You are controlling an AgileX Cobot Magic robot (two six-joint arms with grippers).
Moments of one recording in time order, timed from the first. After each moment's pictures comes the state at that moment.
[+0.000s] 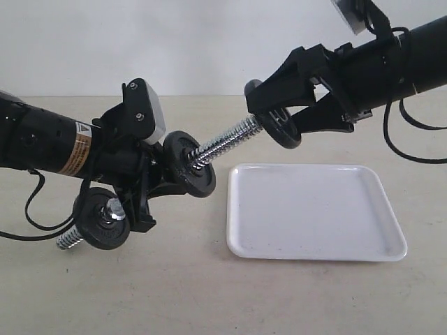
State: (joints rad) left arm -0.37 1.68 -0.87 1.70 -0.51 -0.94; right arm 0.14 1.61 -1.10 1.19 1.04 -0.92
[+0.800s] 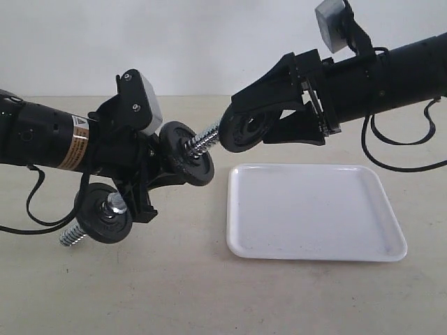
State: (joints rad) left arm -0.37 1.67 -0.86 1.64 -0.49 -0.90; right arm 0.14 1.73 -1.10 1.37 1.18 -1.05
